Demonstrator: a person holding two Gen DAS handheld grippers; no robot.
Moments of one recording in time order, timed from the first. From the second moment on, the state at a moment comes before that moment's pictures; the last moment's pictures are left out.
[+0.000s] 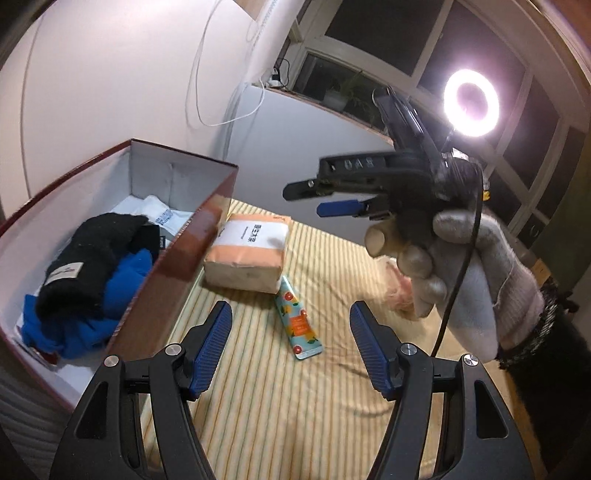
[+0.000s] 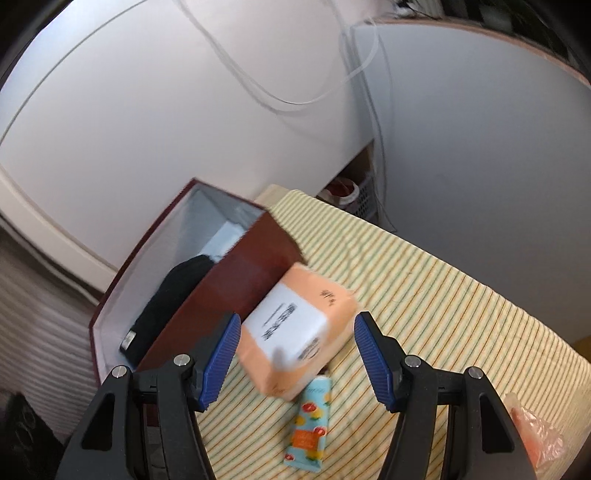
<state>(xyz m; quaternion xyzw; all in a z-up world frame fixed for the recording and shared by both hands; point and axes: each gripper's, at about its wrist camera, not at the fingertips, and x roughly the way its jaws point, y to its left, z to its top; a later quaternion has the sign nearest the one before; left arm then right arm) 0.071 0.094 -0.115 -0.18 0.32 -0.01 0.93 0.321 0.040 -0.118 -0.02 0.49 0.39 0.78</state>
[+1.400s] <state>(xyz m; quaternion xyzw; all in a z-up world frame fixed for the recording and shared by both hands) 0.029 0.094 -0.129 -0.19 0.33 -0.04 0.92 0.249 0.062 -0.179 -0.14 0.59 0.44 0.66</state>
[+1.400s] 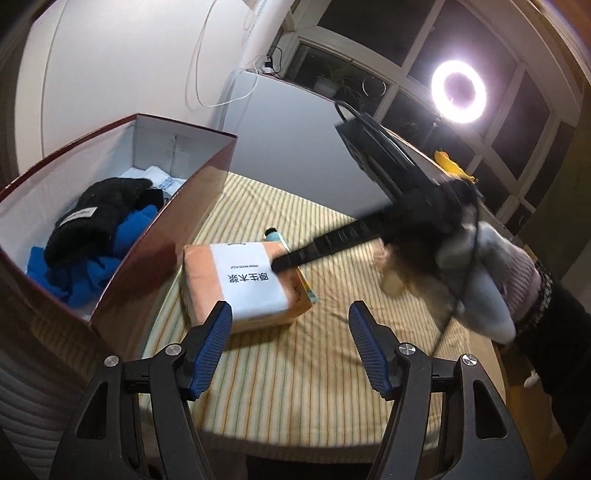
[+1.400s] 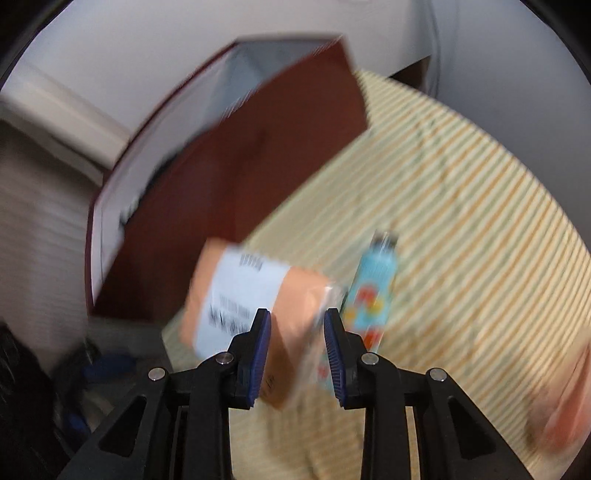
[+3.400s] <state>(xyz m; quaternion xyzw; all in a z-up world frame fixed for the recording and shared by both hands) 0.046 0.079 -0.184 -0.13 0.37 0.01 0.92 0.184 0.035 -0.195 -0.06 0.55 0.47 0.69</state>
